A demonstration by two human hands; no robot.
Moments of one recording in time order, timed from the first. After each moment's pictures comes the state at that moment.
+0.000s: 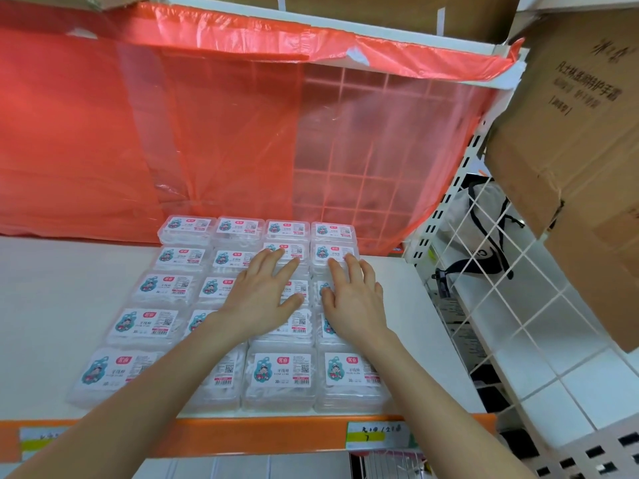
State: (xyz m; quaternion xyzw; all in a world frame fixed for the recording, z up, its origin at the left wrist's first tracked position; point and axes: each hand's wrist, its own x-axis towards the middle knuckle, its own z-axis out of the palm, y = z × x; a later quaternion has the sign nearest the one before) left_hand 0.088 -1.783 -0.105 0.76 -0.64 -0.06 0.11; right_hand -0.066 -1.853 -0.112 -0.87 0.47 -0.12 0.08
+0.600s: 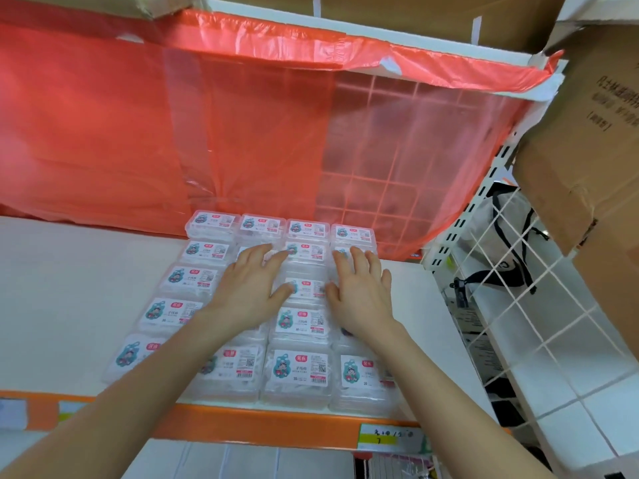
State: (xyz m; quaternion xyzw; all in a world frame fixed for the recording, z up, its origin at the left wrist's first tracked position) left_hand 0.113 -1.754 -0.086 0.79 -0.59 -0.03 0.16; right_hand -0.046 -1.846 -0.088 -0.89 0.44 -0.10 0.05
